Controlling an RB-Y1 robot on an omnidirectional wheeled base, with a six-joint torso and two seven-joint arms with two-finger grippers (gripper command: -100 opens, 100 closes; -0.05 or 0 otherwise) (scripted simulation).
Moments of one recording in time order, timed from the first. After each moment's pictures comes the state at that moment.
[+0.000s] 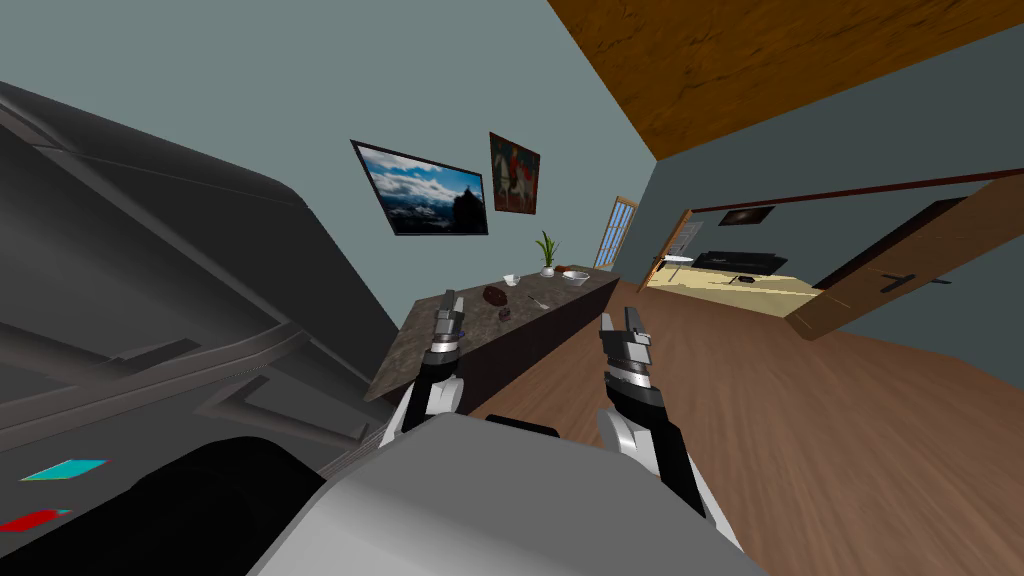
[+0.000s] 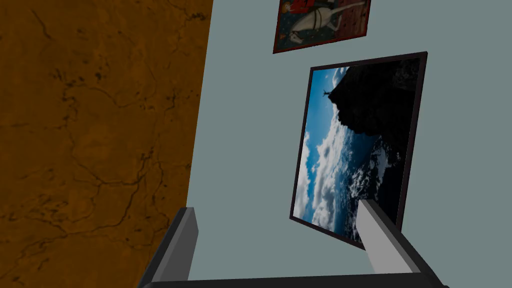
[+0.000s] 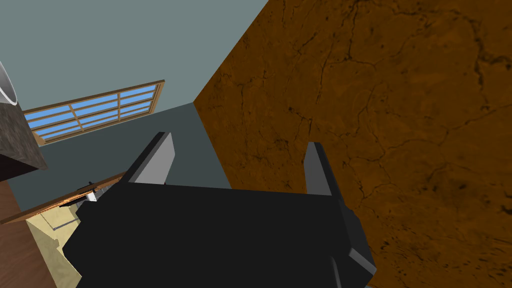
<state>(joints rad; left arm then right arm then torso) 0.46 -0.03 -0.07 -2.36 -0.09 -0.42 -0.15 0.47 -0.03 0.06 -2.28 -0.10 -0.45 0.08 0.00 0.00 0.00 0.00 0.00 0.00</state>
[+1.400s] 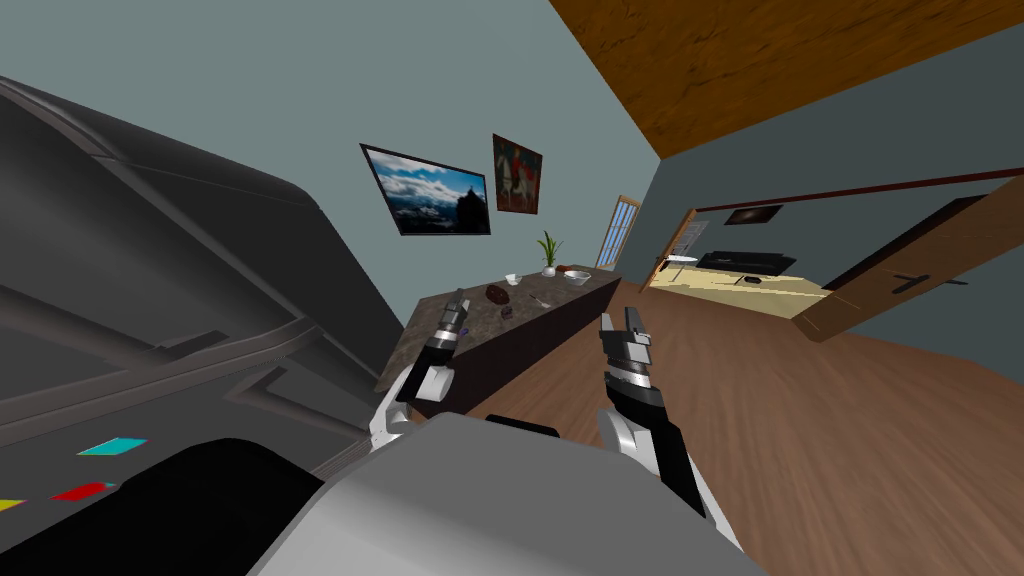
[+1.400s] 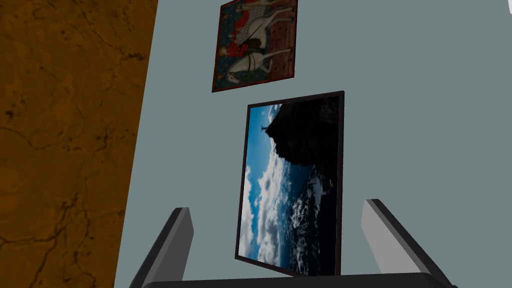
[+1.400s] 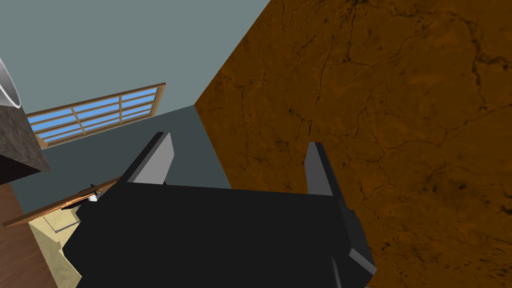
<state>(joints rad) 0.35 0.18 0.01 -2.33 -0.01 -0.12 -0.02 0.47 -0.03 0.06 -2.28 -0.10 -0.45 0.08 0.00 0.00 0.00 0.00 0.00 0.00</state>
